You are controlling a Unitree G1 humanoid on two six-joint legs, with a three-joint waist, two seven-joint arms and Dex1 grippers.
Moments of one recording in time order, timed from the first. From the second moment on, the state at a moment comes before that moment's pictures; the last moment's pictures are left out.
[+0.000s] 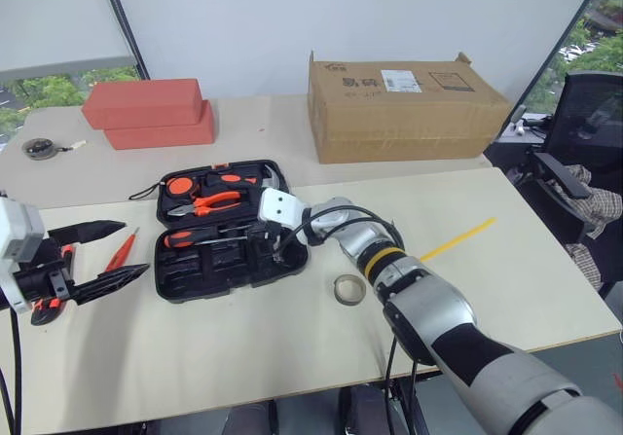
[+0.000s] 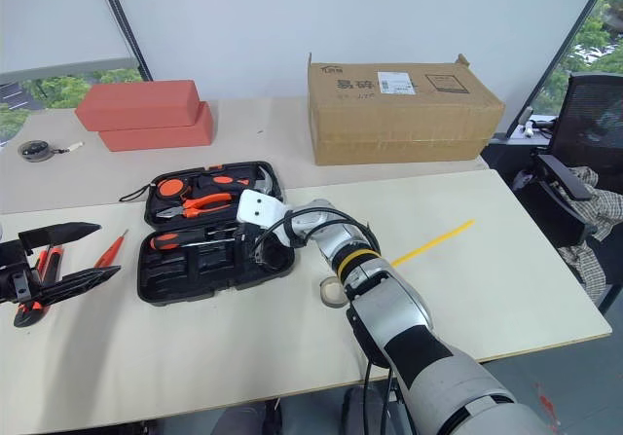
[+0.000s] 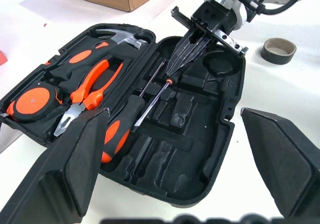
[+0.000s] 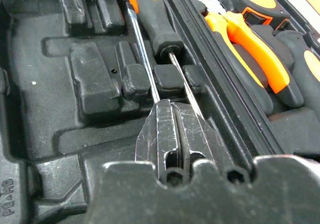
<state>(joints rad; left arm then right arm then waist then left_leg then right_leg) 0.12 0.99 0.67 -0.16 -0.63 0.42 -1.25 -1.15 0.04 0.33 1.19 -0.29 -0.34 0.83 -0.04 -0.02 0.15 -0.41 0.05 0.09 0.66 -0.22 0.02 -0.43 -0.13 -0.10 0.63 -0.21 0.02</state>
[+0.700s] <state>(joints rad) 0.12 0.84 0.66 -0.12 -0.47 0.46 -0.83 -1.03 -0.02 0.18 0.70 0.06 -0.07 1.16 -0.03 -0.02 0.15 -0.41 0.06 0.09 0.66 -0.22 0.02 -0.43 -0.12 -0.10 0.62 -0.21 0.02</state>
